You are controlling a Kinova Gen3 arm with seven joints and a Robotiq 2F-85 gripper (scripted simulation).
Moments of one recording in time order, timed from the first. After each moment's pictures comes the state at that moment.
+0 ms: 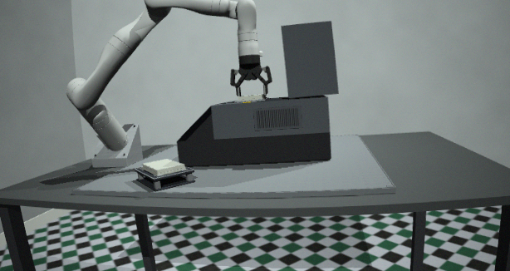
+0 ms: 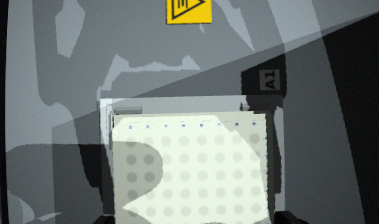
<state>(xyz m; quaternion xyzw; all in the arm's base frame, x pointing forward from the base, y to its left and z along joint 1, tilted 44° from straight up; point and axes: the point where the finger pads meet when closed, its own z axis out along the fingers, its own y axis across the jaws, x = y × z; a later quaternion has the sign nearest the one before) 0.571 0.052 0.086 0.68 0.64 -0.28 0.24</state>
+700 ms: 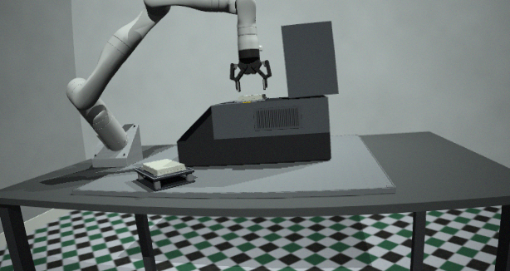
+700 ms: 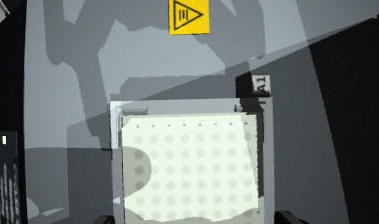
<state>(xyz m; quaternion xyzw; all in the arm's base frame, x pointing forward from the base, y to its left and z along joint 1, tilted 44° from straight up) 0.572 0.067 0.101 0.68 0.64 -0.28 0.24</state>
